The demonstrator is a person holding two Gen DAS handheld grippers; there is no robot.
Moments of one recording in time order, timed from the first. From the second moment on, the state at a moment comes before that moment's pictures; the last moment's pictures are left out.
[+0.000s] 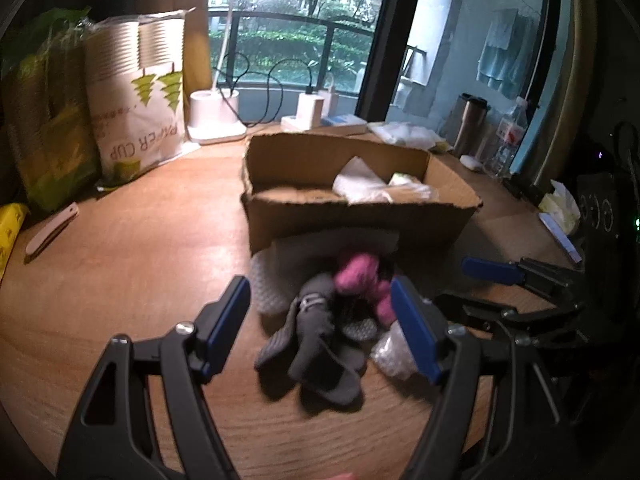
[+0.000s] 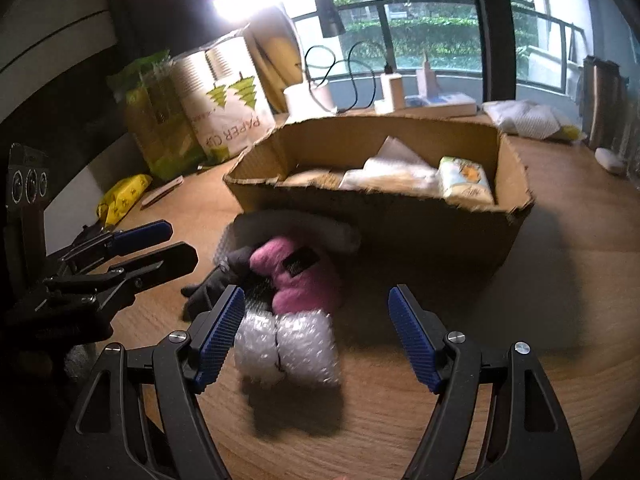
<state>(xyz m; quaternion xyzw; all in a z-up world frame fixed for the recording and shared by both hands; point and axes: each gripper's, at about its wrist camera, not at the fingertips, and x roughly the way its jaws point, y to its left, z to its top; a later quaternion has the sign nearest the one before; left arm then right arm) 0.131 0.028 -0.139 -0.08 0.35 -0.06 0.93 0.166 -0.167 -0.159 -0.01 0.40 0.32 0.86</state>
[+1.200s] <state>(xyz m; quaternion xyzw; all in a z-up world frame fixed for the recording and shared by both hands) 0.162 -0.046 -0.152 -0.02 0.40 -0.06 0.91 0.170 -0.228 -0.187 0.01 0.41 0.32 0.85</state>
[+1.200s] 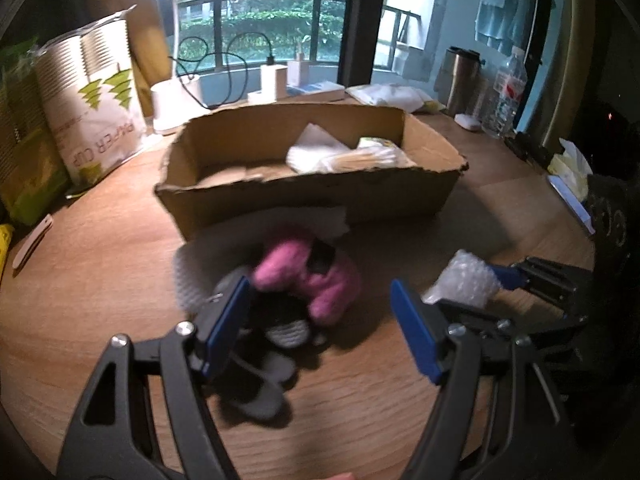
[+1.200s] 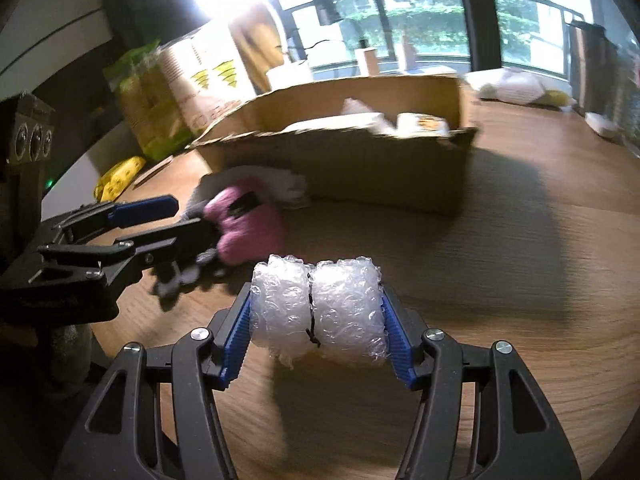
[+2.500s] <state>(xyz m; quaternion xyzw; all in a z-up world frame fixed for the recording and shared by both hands) 0.218 -0.107 -0.192 0.05 0.46 -0.02 0.89 0.204 -0.280 -0.182 0.03 0.40 0.33 0.85</state>
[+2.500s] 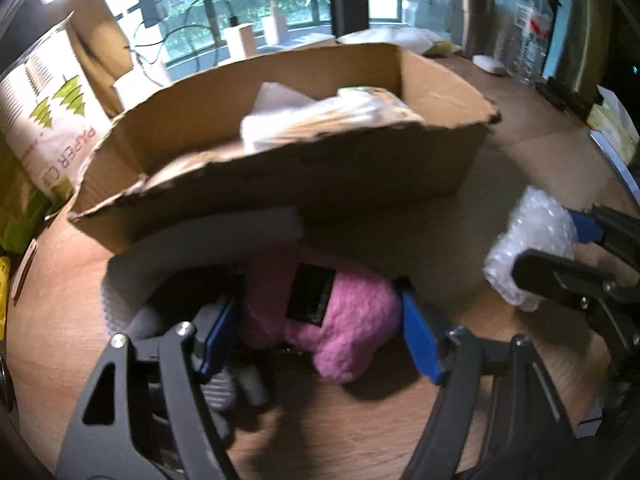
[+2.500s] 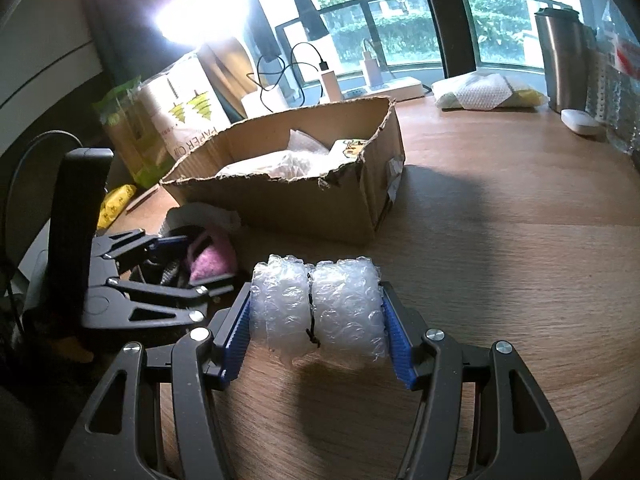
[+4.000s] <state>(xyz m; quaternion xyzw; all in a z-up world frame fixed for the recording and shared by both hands) 0.197 -0.076 -0.102 0.01 0.34 -0.09 0.94 0.212 -0.290 -0.143 0.05 0.36 0.28 0.89</state>
